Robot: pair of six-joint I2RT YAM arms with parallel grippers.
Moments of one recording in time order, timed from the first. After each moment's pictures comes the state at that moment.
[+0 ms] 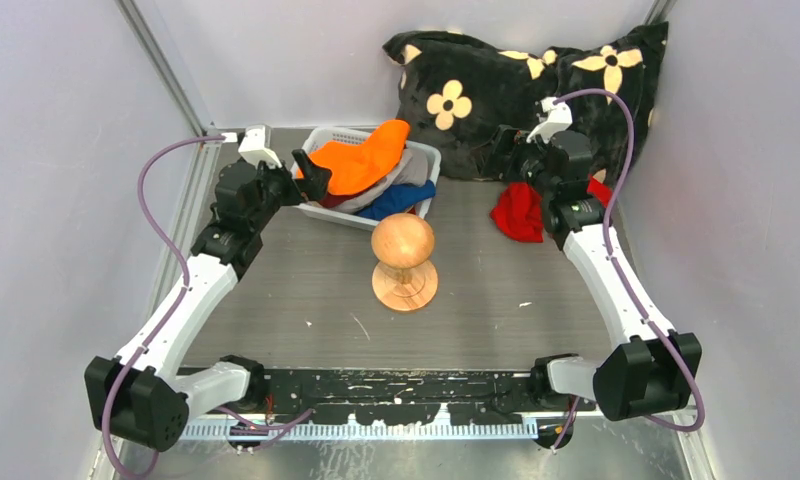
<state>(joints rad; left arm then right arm) -0.29 1.11 0.97 -0.02 0.04 -0.37 0.15 1.24 1.12 -0.08 -0.22 0.31</state>
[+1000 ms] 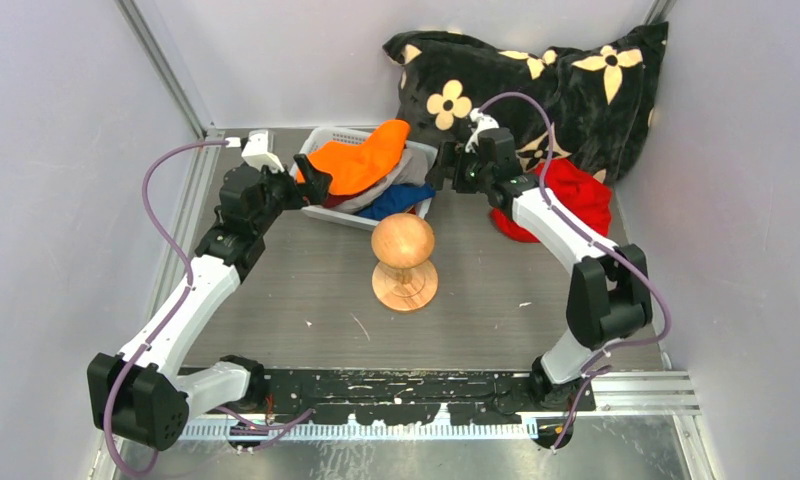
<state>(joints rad) -0.29 1.12 0.93 0.00 0.03 -0.37 0.33 1.60 1.26 -0.17 -0.15 0.35</state>
